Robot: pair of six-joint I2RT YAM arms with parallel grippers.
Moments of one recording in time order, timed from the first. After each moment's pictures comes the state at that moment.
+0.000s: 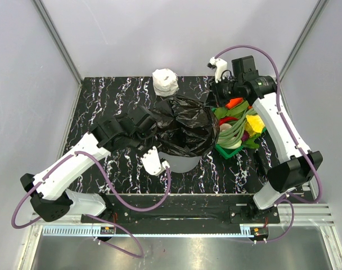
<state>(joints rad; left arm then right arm) -0.88 1.28 1.54 -1.33 0.01 1.67 0.32 1.62 1.81 -0.95 -0.52 -0.11</state>
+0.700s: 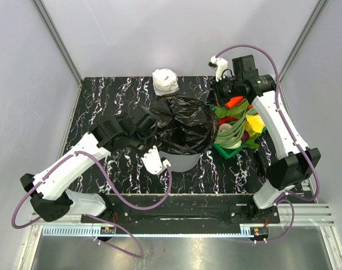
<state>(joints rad) -0.88 1.29 1.54 -1.33 0.01 1.64 0.30 1.65 1.83 -0.94 -0.53 -0.12</state>
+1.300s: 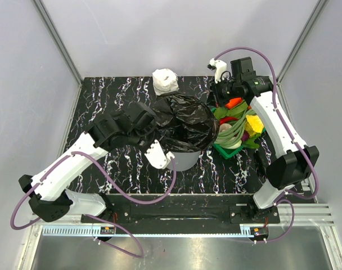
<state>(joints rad) -0.88 1.28 1.57 -1.28 0.01 1.52 0.30 1.66 1.78 -0.90 -0.51 -0.12</state>
